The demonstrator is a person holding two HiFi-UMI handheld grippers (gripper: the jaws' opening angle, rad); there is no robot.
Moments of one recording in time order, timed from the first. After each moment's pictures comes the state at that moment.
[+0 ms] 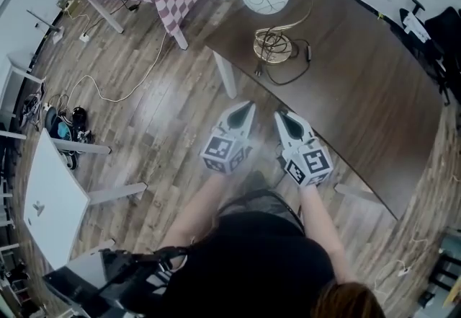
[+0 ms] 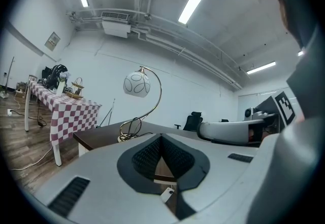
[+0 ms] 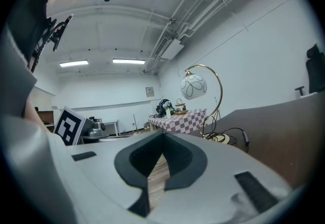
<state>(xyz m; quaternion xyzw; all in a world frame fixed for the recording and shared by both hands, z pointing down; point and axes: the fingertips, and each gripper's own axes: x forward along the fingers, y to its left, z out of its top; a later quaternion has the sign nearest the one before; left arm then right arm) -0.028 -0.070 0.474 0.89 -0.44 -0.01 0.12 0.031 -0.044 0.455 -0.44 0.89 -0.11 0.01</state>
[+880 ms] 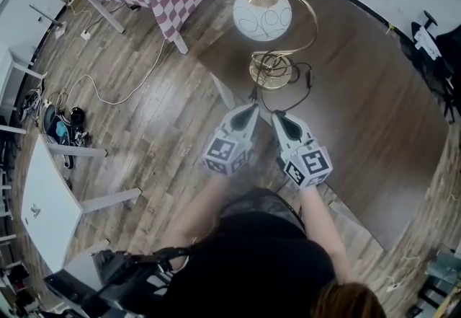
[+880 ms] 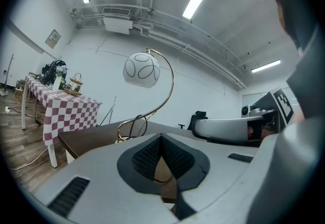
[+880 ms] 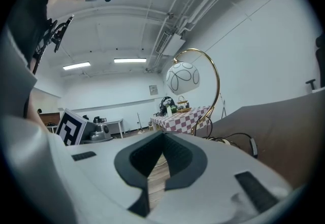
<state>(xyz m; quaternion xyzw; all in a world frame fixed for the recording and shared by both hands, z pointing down) 0.006 -0.167 0.500 0.88 -0.45 -0.01 0.13 0.050 -0.145 0.477 -0.40 0.91 -0.12 0.00</state>
